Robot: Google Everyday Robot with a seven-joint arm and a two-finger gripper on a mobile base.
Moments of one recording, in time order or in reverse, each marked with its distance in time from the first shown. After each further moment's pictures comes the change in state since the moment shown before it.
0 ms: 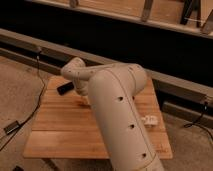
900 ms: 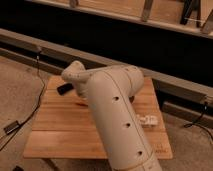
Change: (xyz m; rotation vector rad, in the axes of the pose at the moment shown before) arm -0.010 -0.011 0.036 0.010 0.021 0.006
